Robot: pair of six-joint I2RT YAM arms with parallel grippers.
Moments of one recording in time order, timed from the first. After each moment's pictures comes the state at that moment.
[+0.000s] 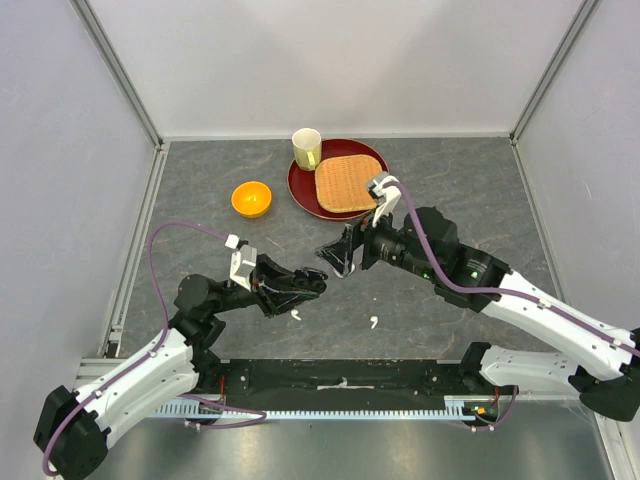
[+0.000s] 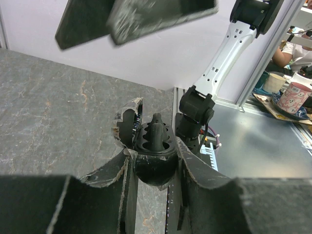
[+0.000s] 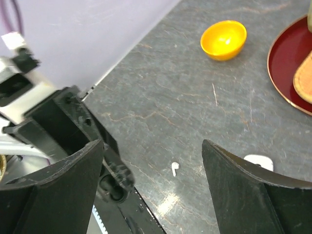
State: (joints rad) left arm -0.66 0.66 0.27 0.73 0.73 -0.45; right arm 0.97 1.04 1.11 -0.25 -0.01 0.41
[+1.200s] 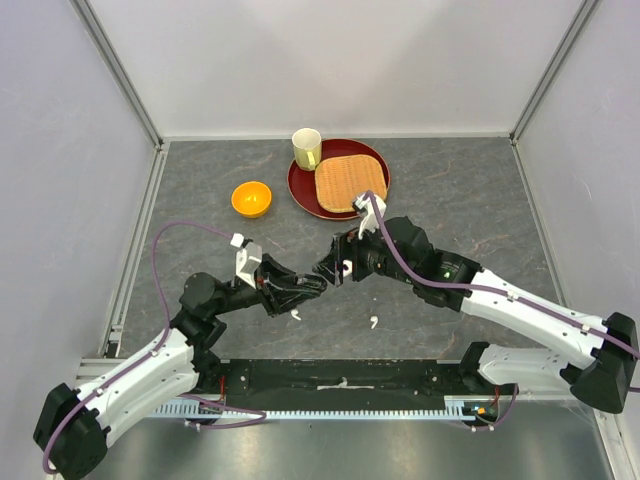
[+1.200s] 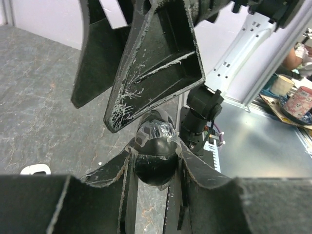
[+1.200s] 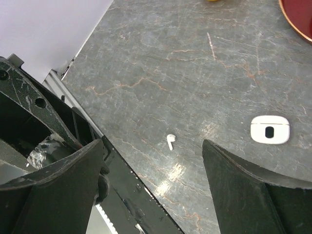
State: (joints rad) left arm -0.66 0.67 0.26 0.68 0.69 -0.45; right arm 0.96 1.14 0.98 -0.23 -0.04 0.53
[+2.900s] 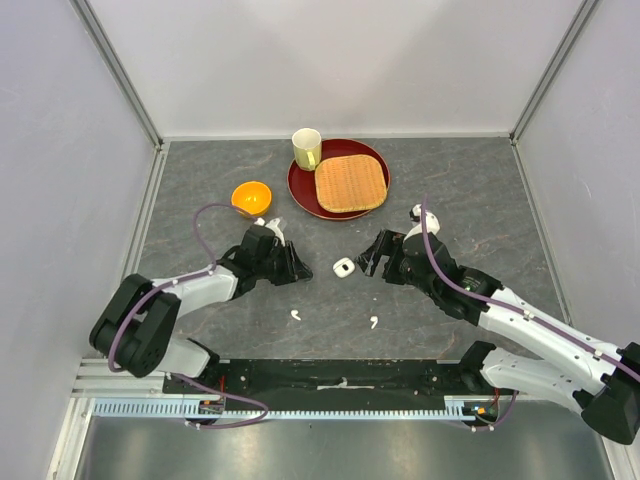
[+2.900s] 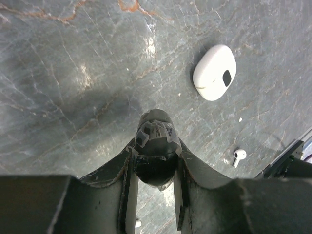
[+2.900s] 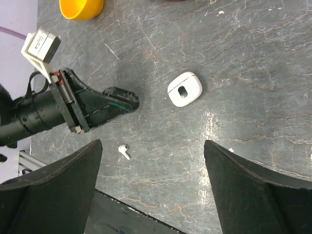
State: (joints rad) left arm -0.52 1.39 0.54 0.10 0.27 -0.68; right arm 0.82 0.95 0.73 -0.33 0.24 0.88
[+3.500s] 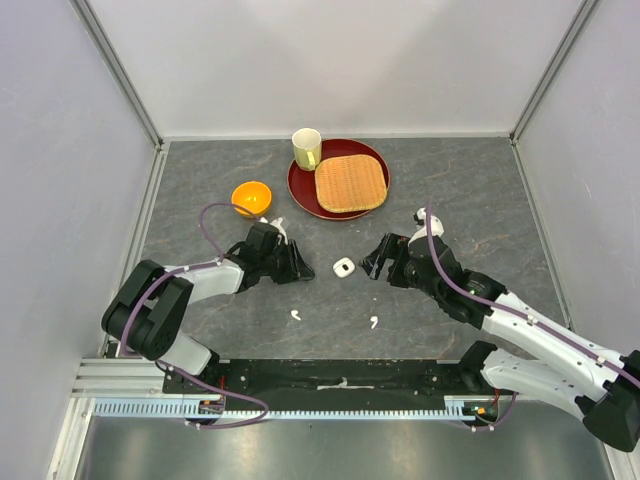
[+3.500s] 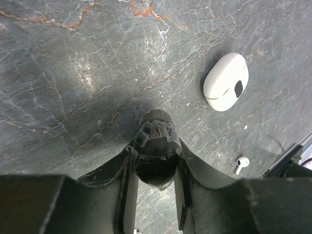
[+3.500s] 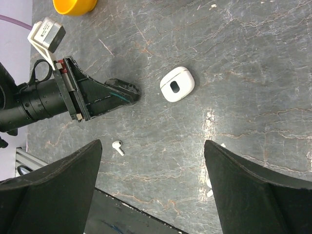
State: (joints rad) left arm -0.51 1.51 0.59 0.11 0.30 -0.70; right arm 0.79 0.91 0.68 -0.33 0.20 0.87
